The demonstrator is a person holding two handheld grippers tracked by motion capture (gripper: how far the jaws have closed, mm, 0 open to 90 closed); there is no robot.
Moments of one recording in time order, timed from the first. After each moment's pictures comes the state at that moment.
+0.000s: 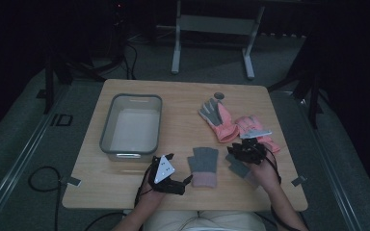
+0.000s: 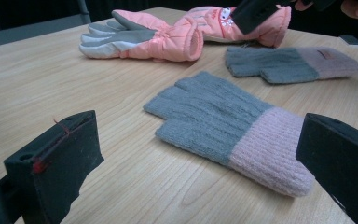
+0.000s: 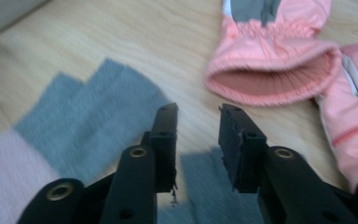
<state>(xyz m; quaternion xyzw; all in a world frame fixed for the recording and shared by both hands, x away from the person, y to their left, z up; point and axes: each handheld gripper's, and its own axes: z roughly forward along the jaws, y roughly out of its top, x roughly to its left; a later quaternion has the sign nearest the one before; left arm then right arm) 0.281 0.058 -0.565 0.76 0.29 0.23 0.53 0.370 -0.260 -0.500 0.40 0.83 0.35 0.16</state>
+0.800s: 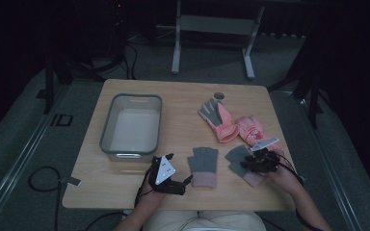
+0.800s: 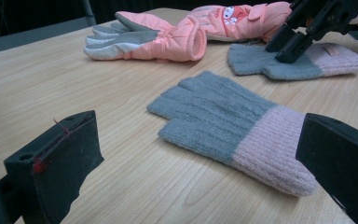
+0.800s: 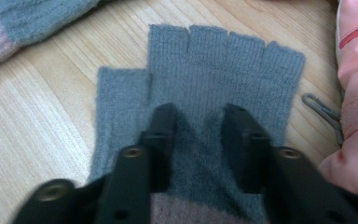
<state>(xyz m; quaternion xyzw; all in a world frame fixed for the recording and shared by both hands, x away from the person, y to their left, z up) 0.279 0.057 -0.565 0.76 0.29 0.24 0.53 0.369 -0.314 -0.535 0.33 0.90 0.27 0.11</state>
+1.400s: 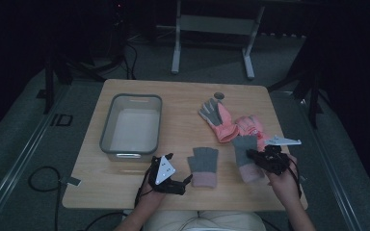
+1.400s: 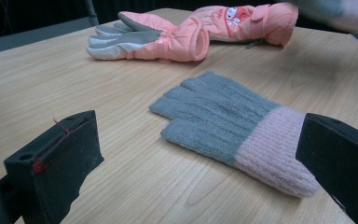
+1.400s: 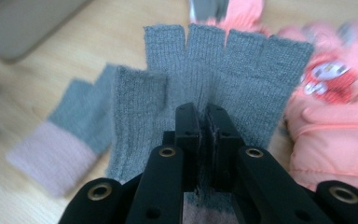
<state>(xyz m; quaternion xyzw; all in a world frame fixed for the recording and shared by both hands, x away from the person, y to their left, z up) 0.279 0.057 -0.565 0.76 0.29 0.24 0.53 0.320 -0.298 -0.466 0.47 0.78 0.37 0.17</state>
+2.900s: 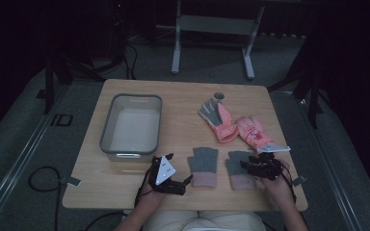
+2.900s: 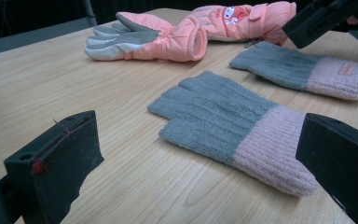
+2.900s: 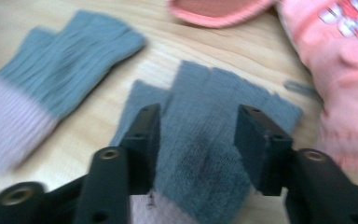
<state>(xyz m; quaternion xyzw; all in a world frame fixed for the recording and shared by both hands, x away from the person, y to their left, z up) 0.279 0.057 -0.565 0.76 0.29 0.25 0.53 0.332 -0.306 -0.519 0.46 0.81 0.34 0.14</state>
